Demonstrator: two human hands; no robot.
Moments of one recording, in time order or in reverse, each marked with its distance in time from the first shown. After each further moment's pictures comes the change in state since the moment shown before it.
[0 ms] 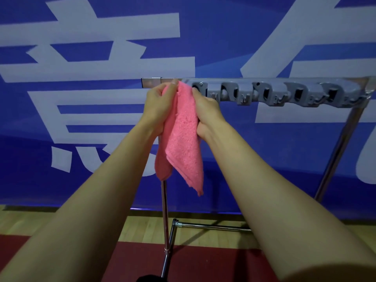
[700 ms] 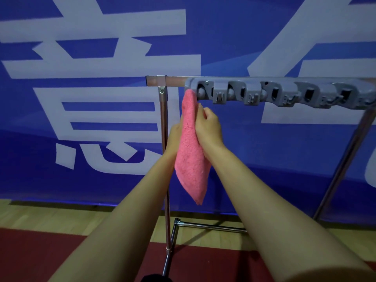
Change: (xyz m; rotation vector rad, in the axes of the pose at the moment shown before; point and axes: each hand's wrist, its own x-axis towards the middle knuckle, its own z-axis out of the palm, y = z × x) left_hand -0.041 -0.076 0.024 0.108 -0.073 -0.124; right_hand 0.004 0.052 -0.023 -0.582 0.133 -0.305
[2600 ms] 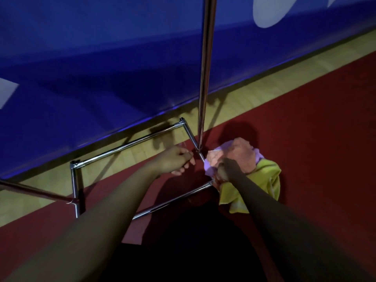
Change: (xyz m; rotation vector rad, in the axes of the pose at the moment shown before) left_hand -0.165 -0.310 0.370 0.382 -1.181 -0.593; right_hand -0.209 0.538 -0.356 -0.634 -0.195 0.988
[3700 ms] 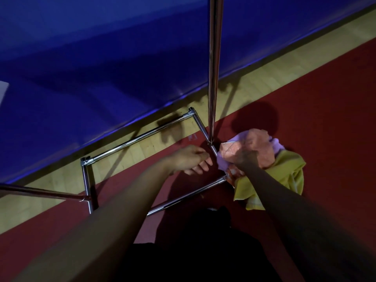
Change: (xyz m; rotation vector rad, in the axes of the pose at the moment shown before) left_hand 0.028 0.004 0.006 0.091 -0.196 -0.097; right_hand 0.028 0.012 -0.001 0.161 0.062 0.224
